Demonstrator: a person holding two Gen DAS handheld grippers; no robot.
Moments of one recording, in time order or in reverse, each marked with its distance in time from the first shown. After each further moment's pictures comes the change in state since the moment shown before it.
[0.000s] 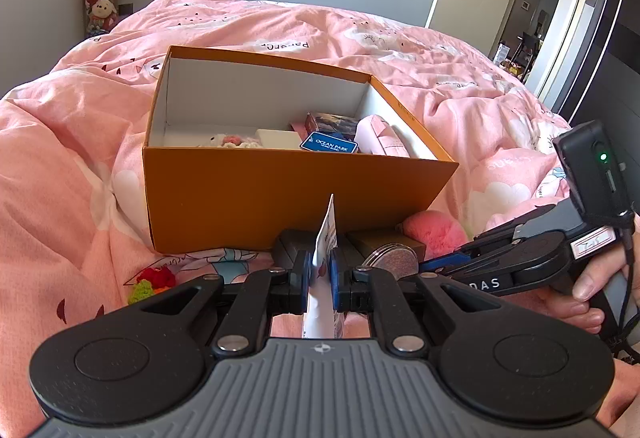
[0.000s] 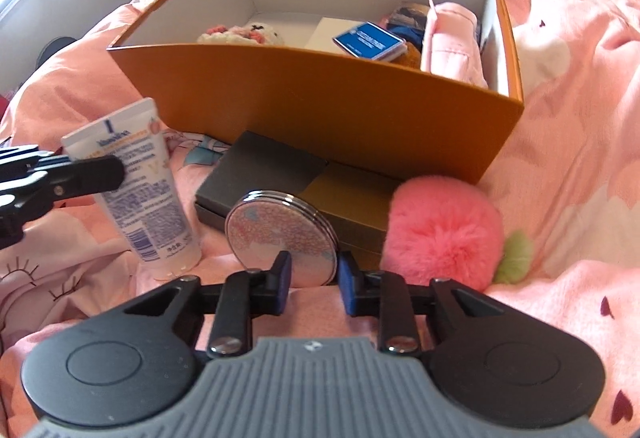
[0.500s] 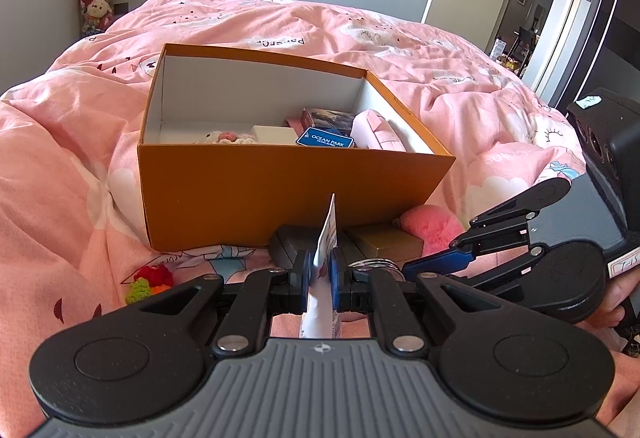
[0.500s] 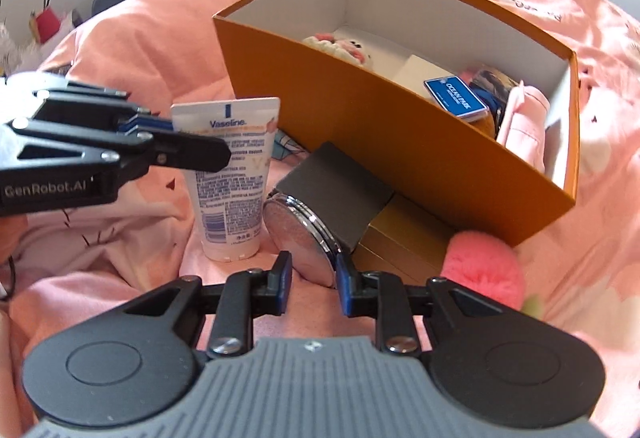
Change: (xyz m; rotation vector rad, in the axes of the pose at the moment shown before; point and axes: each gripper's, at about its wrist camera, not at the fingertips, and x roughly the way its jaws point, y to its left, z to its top) left arm 0.000 -0.001 -0.002 0.013 0.010 -0.007; right arm -0.013 0.049 0.005 -0.303 -0.006 0.005
